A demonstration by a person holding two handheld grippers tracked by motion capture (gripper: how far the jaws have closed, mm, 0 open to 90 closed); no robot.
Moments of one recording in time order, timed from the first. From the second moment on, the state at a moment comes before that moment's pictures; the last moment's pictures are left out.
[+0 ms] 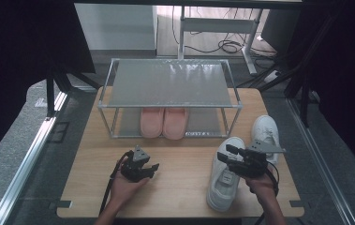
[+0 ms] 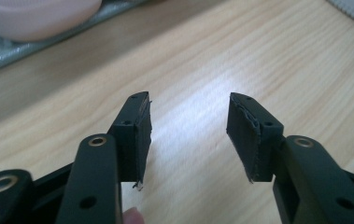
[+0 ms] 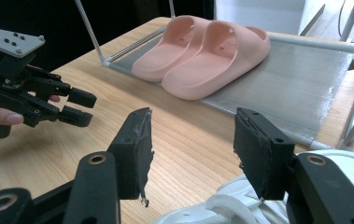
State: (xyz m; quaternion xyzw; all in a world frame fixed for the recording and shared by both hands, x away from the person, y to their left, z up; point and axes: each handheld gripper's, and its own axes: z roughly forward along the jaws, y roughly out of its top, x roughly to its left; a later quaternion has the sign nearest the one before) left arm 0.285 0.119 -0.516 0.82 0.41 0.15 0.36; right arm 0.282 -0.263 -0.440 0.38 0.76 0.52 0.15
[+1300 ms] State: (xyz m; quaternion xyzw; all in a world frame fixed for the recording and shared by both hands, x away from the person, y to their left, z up) left arm 0.277 0.138 -0.514 0.81 0.42 0.13 0.38; right arm 0.271 -0.229 -0.449 0.33 0.80 0.48 0.10
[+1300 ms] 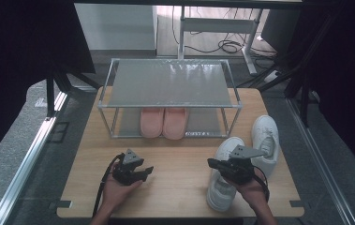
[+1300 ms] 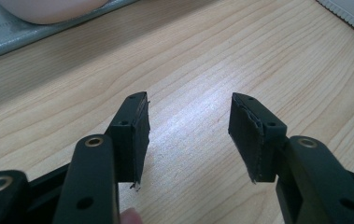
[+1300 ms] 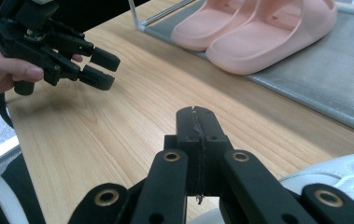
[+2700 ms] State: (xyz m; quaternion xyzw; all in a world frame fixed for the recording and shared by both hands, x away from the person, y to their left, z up) left arm 0.279 0.140 -0.517 0.82 0.42 0.12 0.37; right arm 0.232 -0.212 -0.466 0.33 0.85 0.39 0.10
